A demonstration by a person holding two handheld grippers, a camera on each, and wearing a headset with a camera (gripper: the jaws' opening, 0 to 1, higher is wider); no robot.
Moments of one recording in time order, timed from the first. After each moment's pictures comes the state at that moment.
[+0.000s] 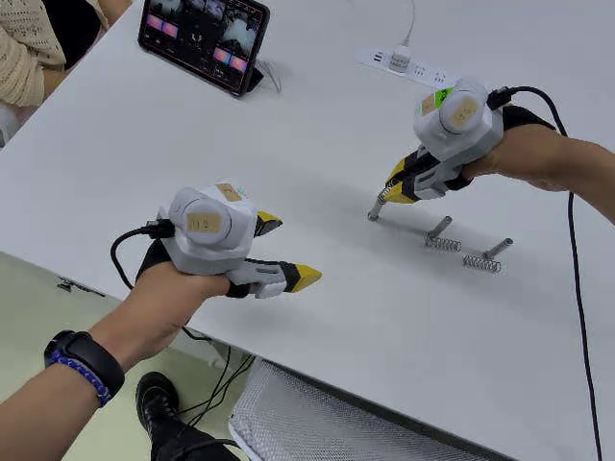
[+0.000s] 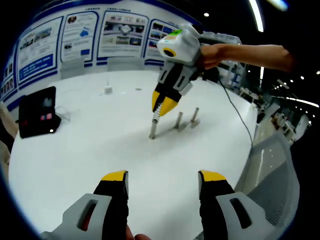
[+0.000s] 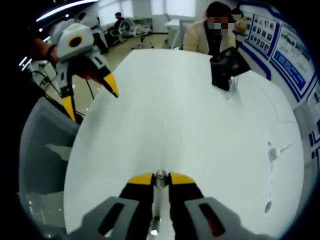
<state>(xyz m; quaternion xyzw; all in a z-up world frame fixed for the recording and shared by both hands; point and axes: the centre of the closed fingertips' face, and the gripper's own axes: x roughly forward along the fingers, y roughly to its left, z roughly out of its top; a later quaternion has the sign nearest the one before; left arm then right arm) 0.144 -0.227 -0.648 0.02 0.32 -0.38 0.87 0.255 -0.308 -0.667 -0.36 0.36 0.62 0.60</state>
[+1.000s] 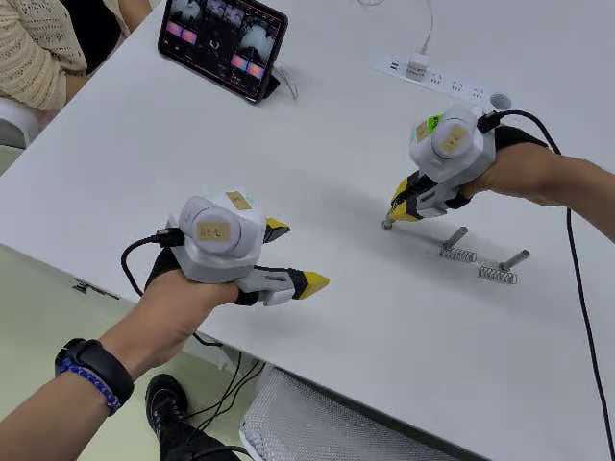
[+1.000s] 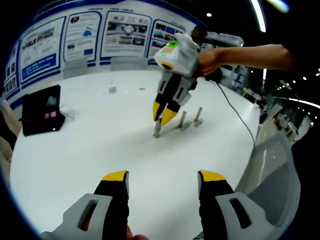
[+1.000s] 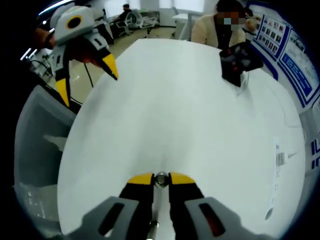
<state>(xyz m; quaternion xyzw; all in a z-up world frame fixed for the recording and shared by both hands) 0.145 -0.218 -0.651 0.02 0.32 -0.37 0.87 0.245 -0.303 -0.694 -0.39 0.37 0.63 0.56</state>
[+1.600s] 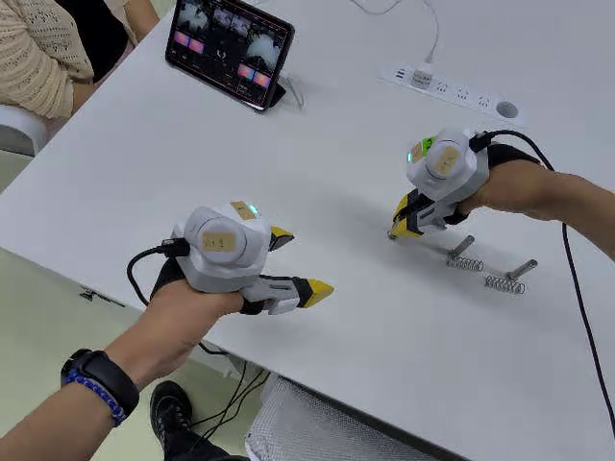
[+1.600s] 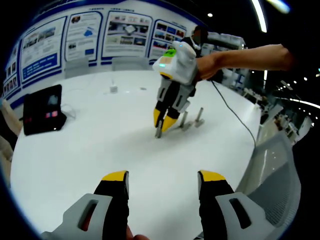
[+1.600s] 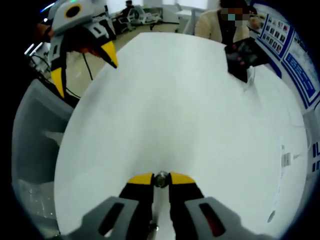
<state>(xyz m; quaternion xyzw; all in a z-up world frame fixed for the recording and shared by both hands) 0.148 -0.214 -0.655 0.02 0.32 -0.36 0.88 0.241 -0.304 -0.708 -0.40 0.37 0.63 0.55</state>
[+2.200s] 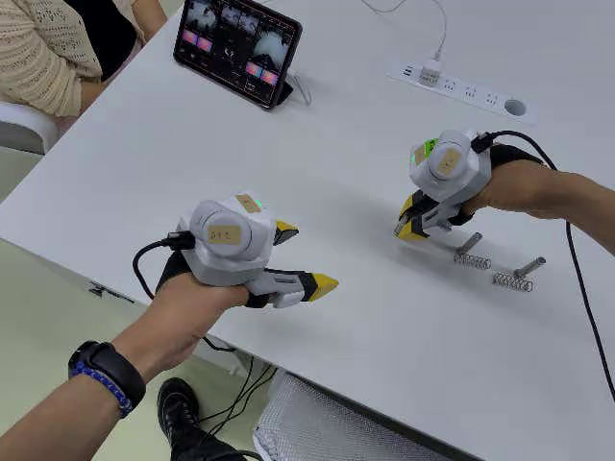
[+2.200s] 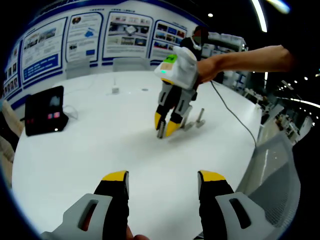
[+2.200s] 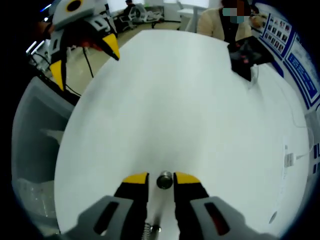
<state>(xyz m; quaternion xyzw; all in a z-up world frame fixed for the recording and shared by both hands) 0.148 -0.210 -0.651 0.02 0.32 -0.36 0.88 0.238 -0.306 -0.715 -0.40 0.38 0.63 0.54</state>
